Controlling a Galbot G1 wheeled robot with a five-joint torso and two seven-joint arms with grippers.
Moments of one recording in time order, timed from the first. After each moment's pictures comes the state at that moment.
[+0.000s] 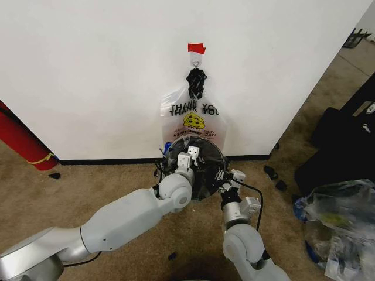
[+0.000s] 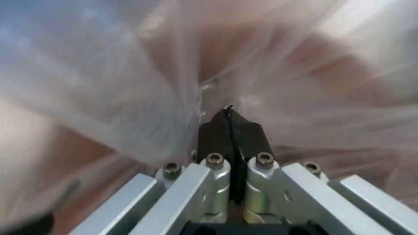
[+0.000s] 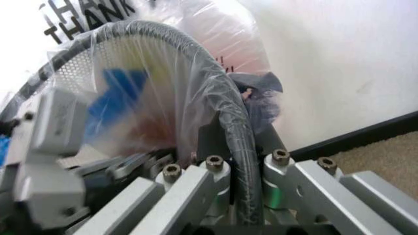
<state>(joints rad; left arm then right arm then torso) 0.39 -1.07 0.59 -1.71 -1.08 0.30 -0.72 -1.28 1.40 0.15 2.00 0.44 -0.03 0.39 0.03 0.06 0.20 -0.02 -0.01</state>
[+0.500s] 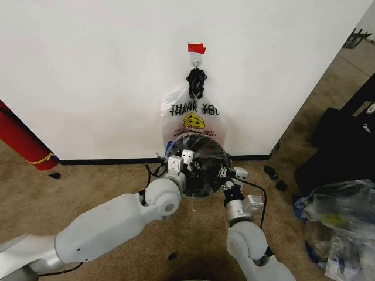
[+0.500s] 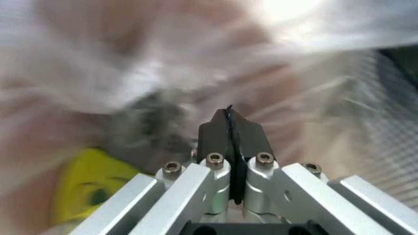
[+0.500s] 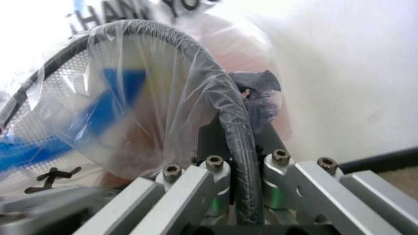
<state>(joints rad) 0.41 -0.98 0.58 -1.91 -1.22 0.34 -0.70 -1.27 1.38 0.15 1.98 0.37 0.01 0.33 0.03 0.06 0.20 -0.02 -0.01</state>
